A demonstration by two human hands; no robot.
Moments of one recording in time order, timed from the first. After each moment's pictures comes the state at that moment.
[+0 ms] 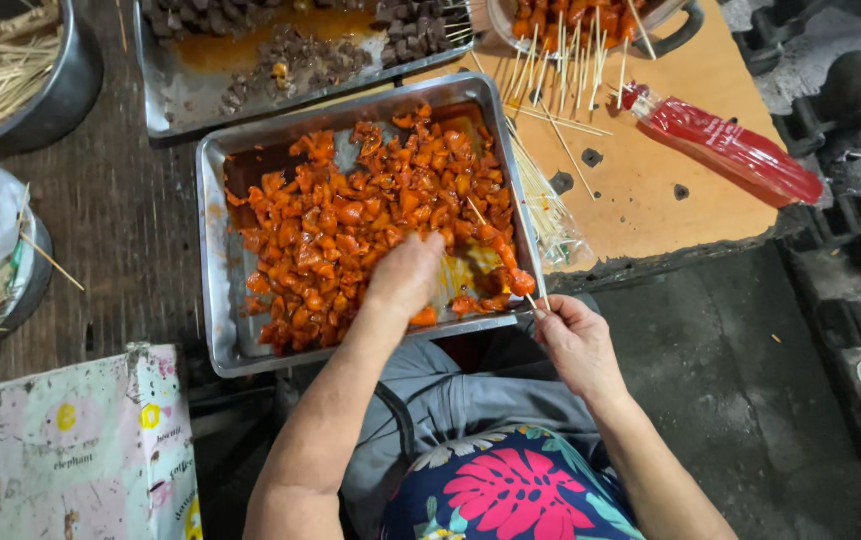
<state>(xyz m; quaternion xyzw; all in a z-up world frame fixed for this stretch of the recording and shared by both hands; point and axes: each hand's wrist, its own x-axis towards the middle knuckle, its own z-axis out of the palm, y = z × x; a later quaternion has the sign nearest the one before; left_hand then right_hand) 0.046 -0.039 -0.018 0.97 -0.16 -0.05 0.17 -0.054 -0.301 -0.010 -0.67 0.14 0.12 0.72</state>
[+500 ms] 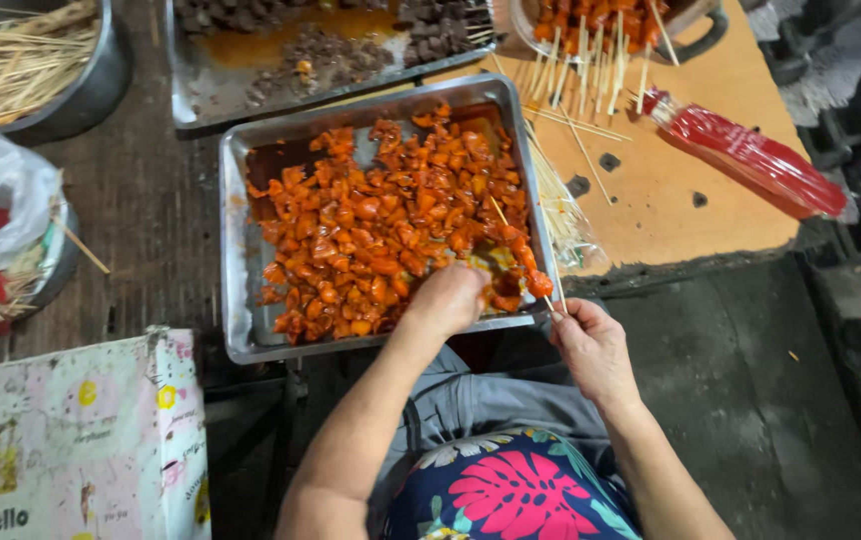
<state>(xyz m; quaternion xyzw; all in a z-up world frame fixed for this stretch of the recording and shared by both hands) 0.018 -0.075 -0.019 0.93 -0.22 -0.08 0.27 -0.057 -0.307 -0.014 -0.68 0.16 0.12 0.70</state>
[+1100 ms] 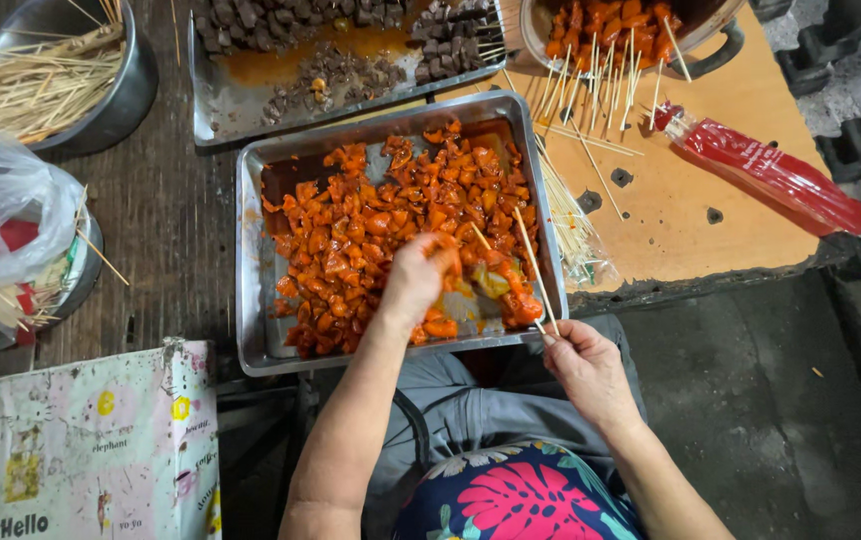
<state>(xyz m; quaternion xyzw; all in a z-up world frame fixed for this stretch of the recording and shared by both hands) 0.053 -0.031 -0.042 0.72 0.07 -0.04 0.69 -0.061 -0.296 -0.015 -0.66 0.12 0.16 0.72</state>
